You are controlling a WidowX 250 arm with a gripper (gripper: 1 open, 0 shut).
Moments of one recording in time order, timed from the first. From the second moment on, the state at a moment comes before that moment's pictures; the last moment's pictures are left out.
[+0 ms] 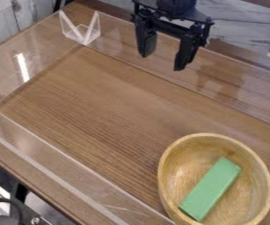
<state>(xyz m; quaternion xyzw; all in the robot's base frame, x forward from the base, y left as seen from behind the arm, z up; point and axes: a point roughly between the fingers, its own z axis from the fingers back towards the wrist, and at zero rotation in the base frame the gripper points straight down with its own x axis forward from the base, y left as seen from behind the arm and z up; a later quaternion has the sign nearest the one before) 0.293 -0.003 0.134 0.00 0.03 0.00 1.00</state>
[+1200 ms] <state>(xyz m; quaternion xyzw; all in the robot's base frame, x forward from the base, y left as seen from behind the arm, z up) 0.226 -0.109 0.101 0.00 0.03 -0.05 1.00</state>
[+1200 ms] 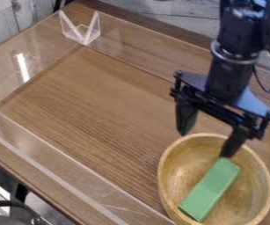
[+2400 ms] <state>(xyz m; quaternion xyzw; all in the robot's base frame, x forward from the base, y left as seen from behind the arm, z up) 0.213 -0.128 0.067 -0.01 0.02 -0.06 1.00</state>
